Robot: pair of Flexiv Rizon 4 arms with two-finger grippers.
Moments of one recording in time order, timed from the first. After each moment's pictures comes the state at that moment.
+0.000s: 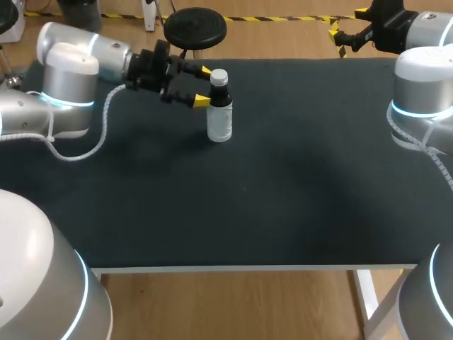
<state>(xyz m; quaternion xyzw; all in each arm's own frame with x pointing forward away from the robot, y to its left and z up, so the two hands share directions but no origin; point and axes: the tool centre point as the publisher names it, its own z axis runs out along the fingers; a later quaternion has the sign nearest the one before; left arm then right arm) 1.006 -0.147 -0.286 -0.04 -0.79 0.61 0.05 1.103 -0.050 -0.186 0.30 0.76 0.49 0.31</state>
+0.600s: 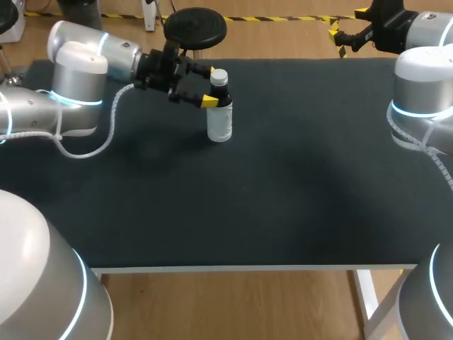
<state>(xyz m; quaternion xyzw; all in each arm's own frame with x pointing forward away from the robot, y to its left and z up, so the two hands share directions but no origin) 1.003 -0.167 -0.286 -0.05 -0.78 0.62 0.06 1.103 -0.050 -0.186 0.30 0.76 0.49 0.31</state>
